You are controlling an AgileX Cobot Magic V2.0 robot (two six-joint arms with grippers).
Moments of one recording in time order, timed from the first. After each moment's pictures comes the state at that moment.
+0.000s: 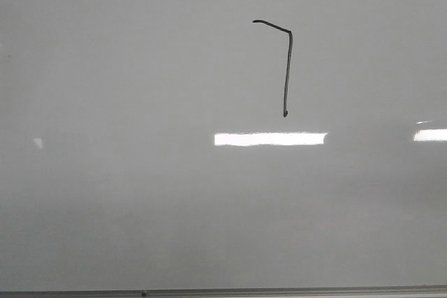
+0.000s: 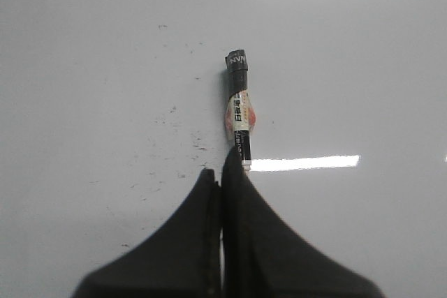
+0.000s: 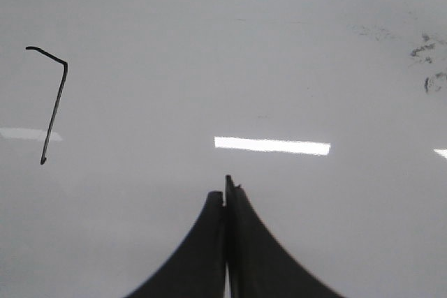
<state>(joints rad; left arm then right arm) -0.02 -0.01 0.01 0.09 0.04 -0.06 0.05 -0.01 0.03 0.04 0.05 -0.02</state>
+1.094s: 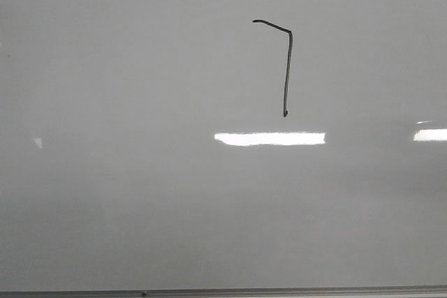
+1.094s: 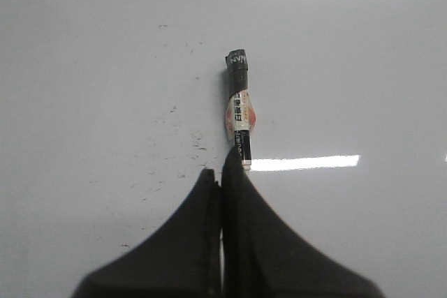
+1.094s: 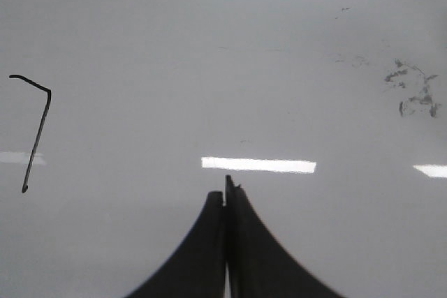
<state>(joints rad) -0.02 -0.01 0.01 0.09 0.04 -0.06 0.01 -0.01 0.03 0.05 -0.01 -0.03</state>
